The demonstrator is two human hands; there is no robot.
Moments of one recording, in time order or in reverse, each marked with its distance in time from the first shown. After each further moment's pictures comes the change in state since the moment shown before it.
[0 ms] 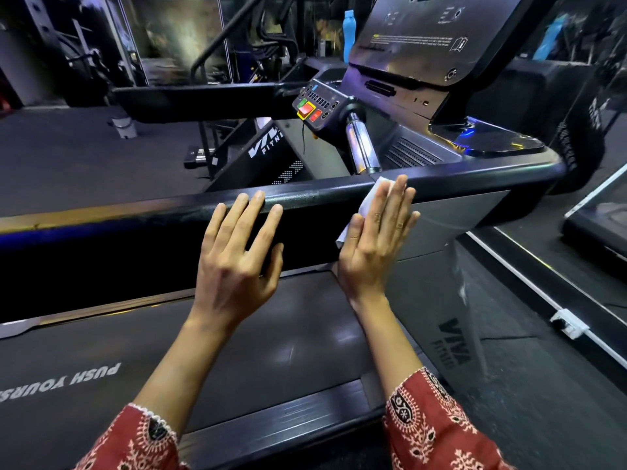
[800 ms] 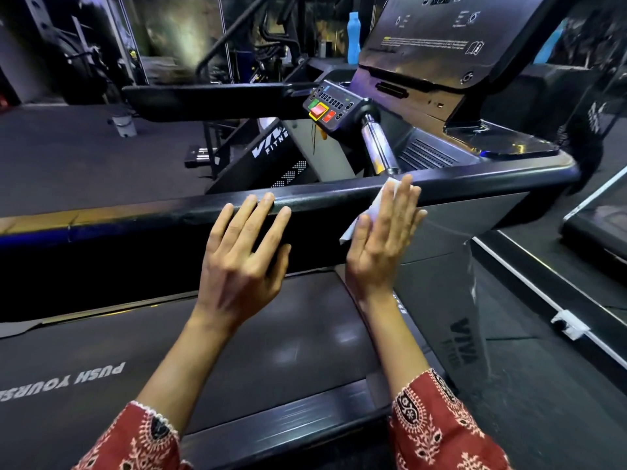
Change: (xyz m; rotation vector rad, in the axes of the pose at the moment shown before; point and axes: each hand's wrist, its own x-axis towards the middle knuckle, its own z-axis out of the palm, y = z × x) left_hand -0.007 -0.024 -0.011 0.018 0.035 0.034; right_hand -0.005 -0.018 0.007 0.050 0.006 -0.056
